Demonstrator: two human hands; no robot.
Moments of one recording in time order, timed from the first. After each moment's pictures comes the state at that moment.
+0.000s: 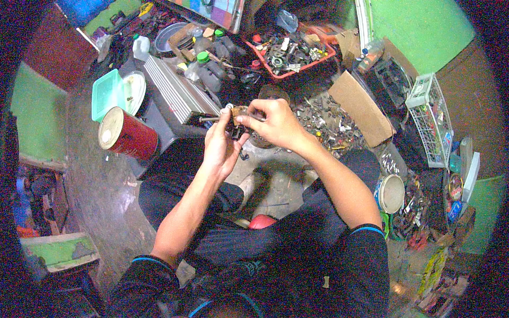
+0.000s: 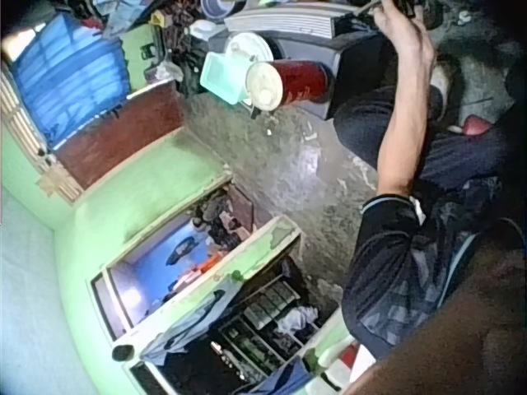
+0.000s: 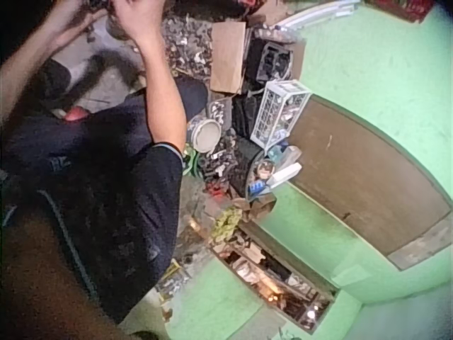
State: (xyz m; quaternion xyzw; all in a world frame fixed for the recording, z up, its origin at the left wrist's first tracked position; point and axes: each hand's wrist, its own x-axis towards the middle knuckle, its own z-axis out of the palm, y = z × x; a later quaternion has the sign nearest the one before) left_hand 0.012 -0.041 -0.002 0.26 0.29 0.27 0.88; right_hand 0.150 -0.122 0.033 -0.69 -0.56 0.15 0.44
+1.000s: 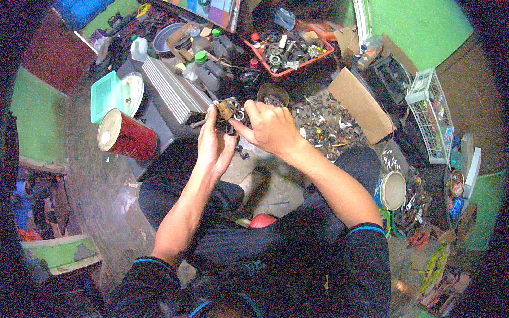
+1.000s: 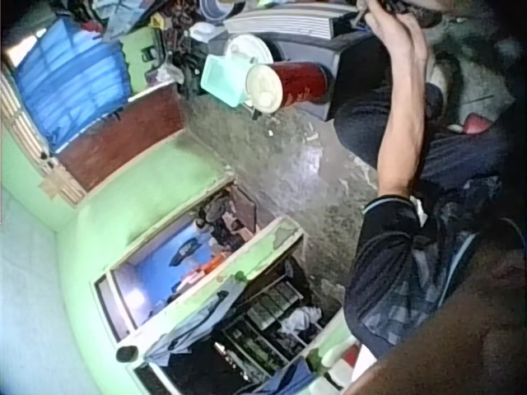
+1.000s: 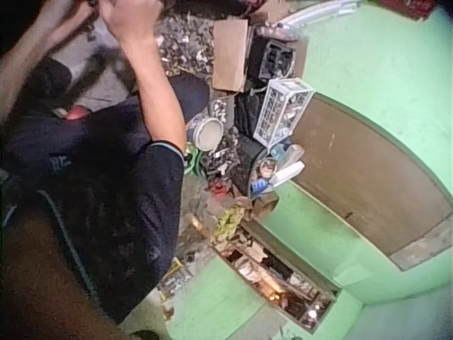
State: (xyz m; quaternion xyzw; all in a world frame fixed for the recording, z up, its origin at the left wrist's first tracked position) left_hand 0.012 -0.034 0.001 0.19 0.20 0.33 0.90; right_hand 0.130 -0.122 0.027 -0.70 -0.62 -0.15 0.31
